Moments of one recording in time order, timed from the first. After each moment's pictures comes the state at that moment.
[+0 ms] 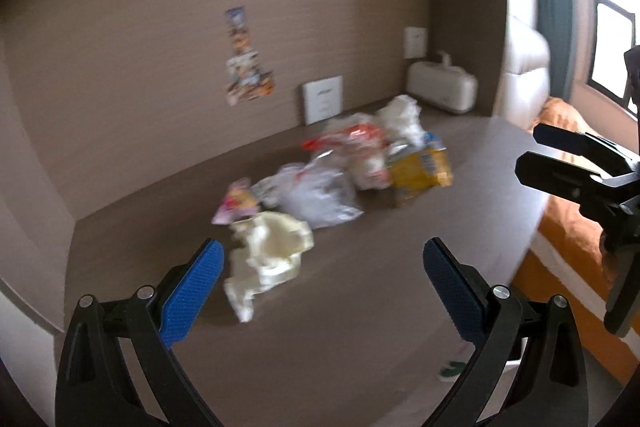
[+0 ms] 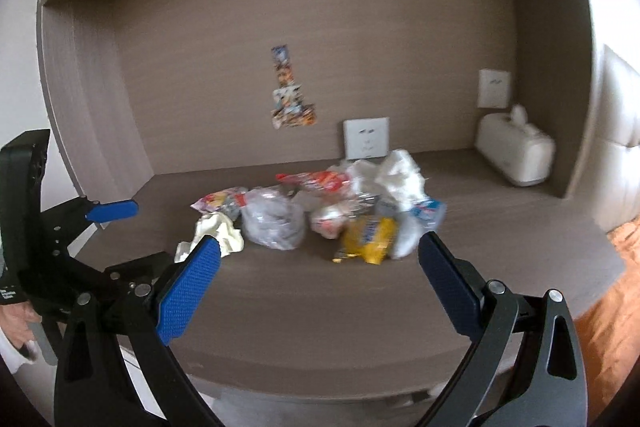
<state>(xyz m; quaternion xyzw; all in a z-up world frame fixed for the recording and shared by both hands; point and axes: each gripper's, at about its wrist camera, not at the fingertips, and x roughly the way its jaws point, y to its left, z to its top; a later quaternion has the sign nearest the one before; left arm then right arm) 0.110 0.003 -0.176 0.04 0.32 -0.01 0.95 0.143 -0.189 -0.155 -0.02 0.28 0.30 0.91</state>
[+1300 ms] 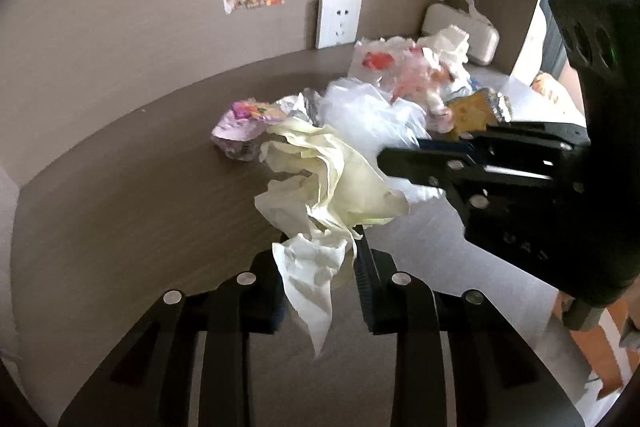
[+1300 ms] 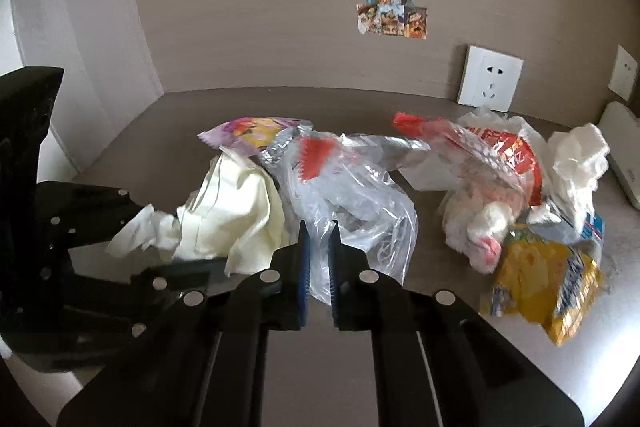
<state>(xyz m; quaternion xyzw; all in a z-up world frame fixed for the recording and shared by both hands) 0.174 0.061 -0.244 0.00 0.42 -0.07 0.90 0.207 -0.054 -0.224 -0.11 0.38 0.35 0.85</state>
